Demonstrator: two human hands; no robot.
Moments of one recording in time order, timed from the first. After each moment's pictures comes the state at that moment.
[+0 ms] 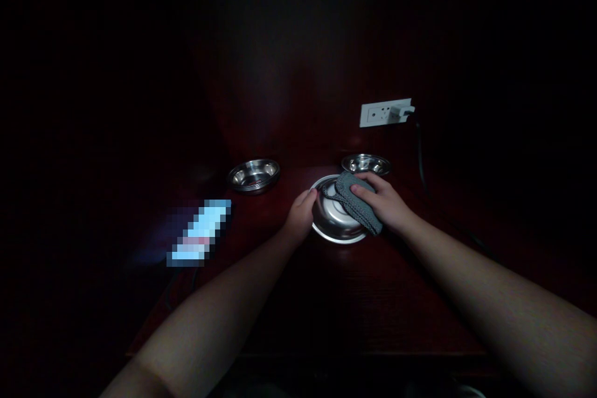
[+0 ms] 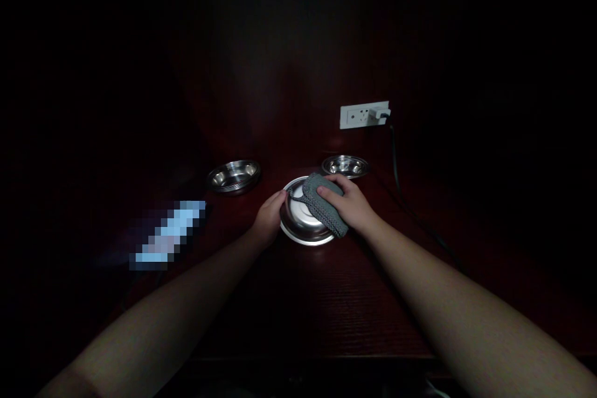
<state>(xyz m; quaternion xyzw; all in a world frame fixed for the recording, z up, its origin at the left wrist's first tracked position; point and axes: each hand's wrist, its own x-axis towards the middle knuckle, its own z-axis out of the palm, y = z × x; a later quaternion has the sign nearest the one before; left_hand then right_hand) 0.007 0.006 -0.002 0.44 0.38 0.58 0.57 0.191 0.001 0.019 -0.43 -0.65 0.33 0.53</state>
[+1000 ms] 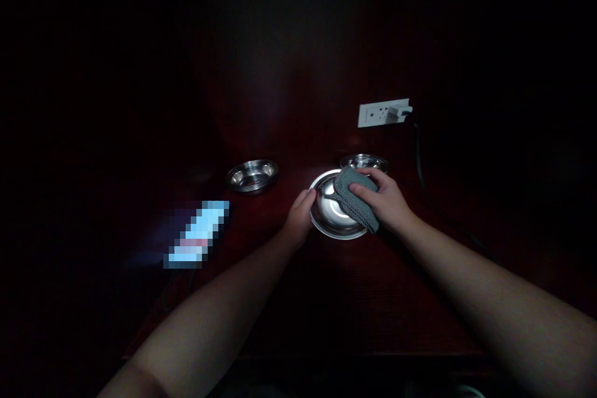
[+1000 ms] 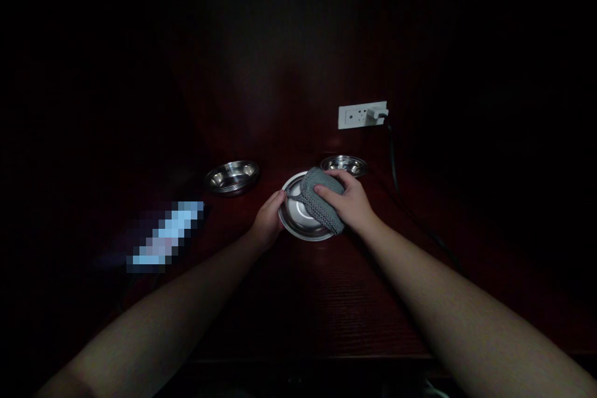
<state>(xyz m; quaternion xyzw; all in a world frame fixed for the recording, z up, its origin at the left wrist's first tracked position) 0.008 0.006 -0.008 0.41 0.33 0.58 0.62 0.187 0.002 0.020 -0.42 -0.62 0.30 0.60</state>
